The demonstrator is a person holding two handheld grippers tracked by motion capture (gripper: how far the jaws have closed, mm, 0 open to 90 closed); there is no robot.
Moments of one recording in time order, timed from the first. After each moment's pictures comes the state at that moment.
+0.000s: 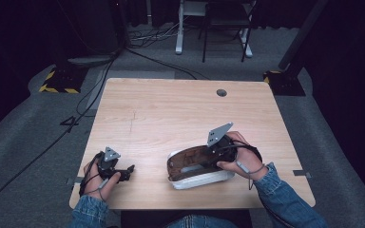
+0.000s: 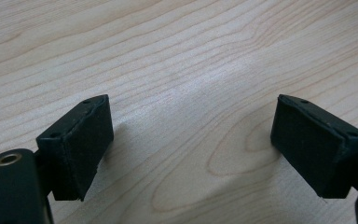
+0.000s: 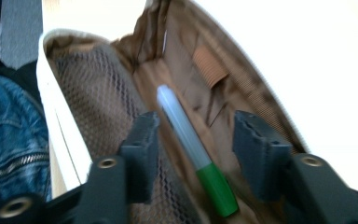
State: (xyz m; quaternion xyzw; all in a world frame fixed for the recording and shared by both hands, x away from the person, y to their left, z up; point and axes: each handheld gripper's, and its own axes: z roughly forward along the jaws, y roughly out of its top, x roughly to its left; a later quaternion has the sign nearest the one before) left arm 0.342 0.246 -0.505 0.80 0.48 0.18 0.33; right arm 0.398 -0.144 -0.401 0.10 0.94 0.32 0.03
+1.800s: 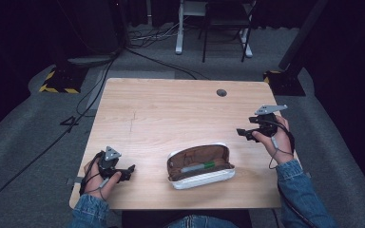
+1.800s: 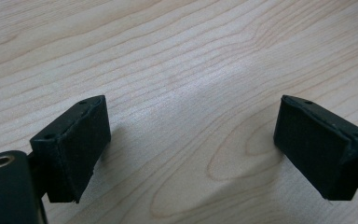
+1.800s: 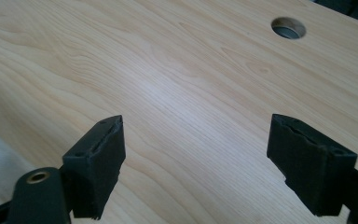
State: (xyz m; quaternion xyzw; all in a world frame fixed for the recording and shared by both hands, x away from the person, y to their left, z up) left arm 0.344 0.245 -0.505 0.80 0.48 0.18 0.32; right arm 0.474 -0.285 -0.414 0.36 0.84 0.37 0.17
